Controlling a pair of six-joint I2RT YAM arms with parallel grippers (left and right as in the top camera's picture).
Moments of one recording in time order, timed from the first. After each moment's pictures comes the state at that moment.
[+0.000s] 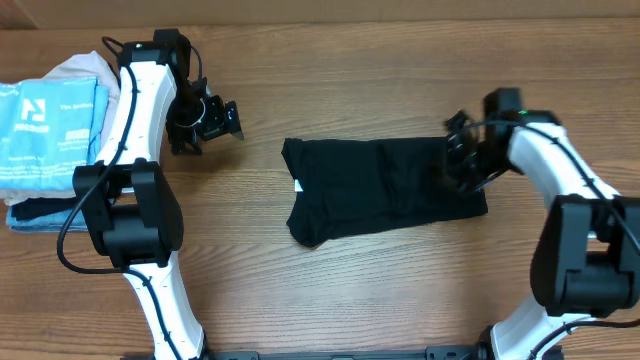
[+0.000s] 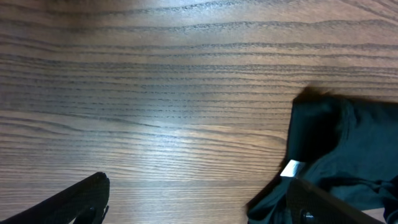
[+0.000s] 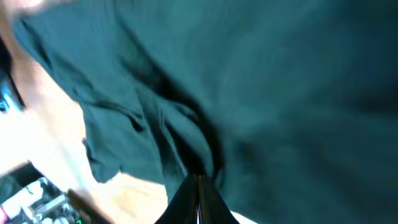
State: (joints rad) left arm 0.04 2.21 1.95 -1.36 0.25 -0.23; right arm -0.02 1.86 1.23 -0.92 -0.61 0.07
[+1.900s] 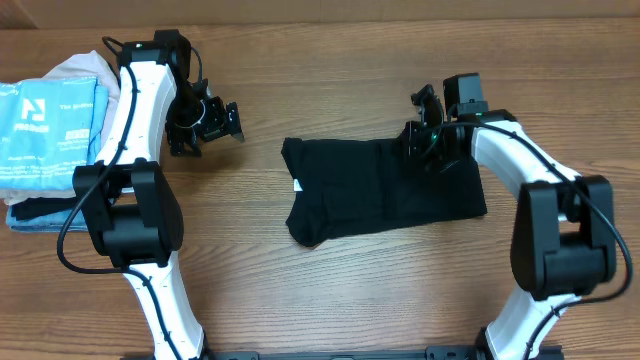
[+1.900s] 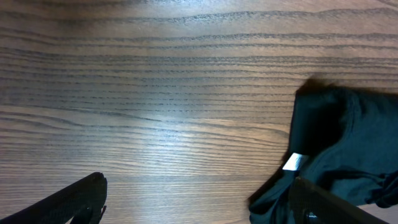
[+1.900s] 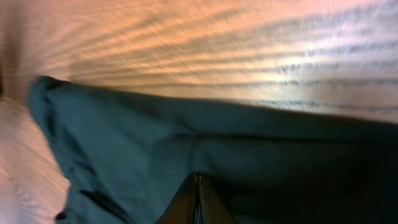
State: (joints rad) left arm 0.04 2.21 1.95 -1.38 0.25 -0.21; right arm 0.11 1.97 1.27 -0.50 -0.54 0.15
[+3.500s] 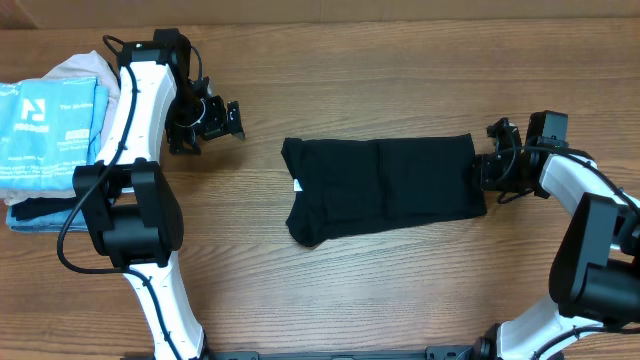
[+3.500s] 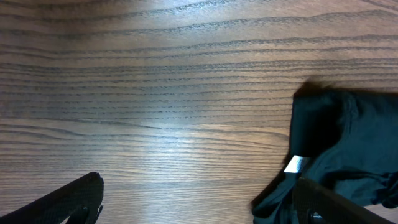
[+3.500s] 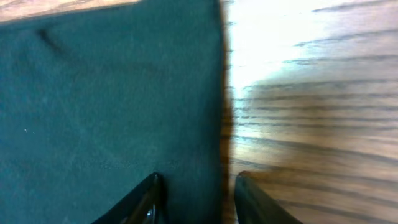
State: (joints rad) left arm 0.04 2.21 1.95 -1.36 0.25 -0.18; right arm -0.25 1.85 1.04 -0.49 -0.38 -0.19
